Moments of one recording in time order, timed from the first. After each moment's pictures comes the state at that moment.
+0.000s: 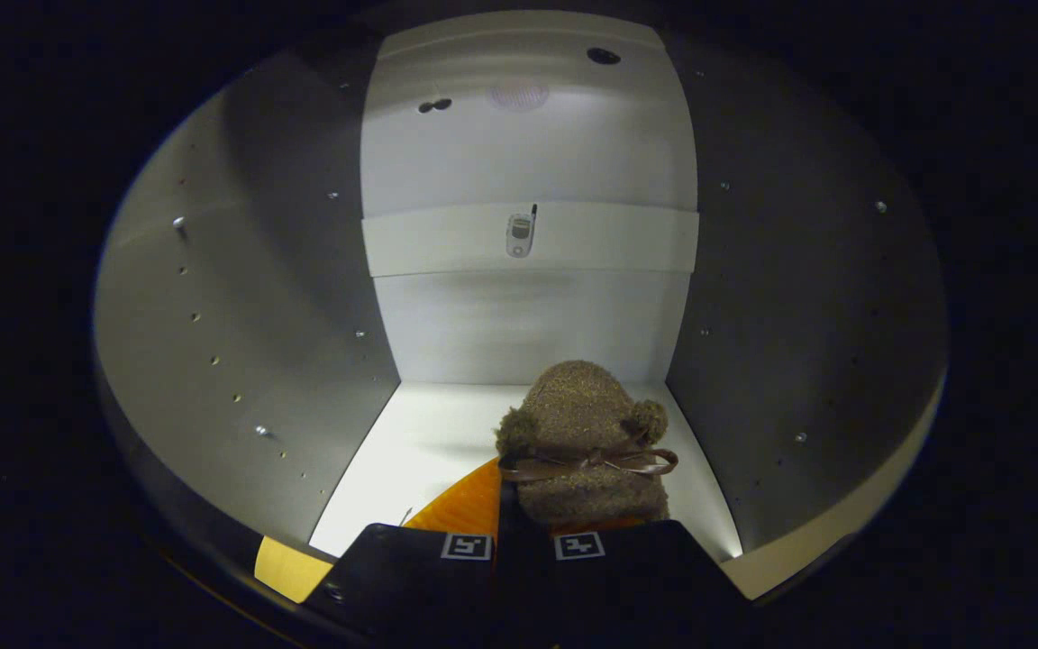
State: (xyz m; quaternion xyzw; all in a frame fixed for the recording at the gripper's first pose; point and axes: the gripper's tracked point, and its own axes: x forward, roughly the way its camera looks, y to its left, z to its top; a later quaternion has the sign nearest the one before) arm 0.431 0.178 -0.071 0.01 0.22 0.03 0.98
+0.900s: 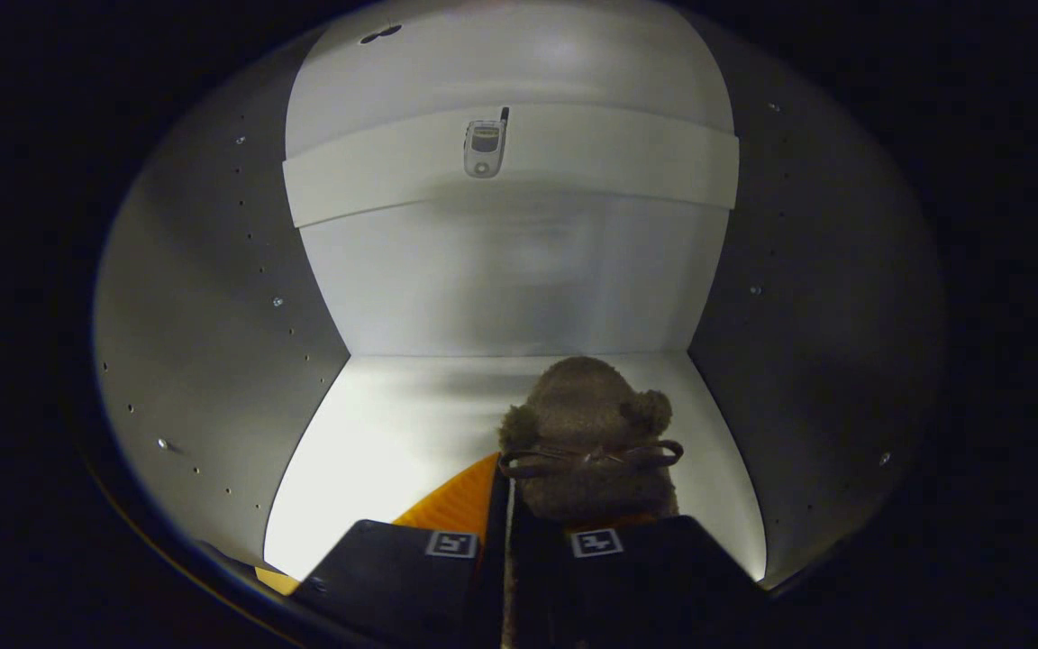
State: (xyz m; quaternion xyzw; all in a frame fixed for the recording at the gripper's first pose) arm 0.474 0.168 -0.125 0.01 0.29 0.02 0.96
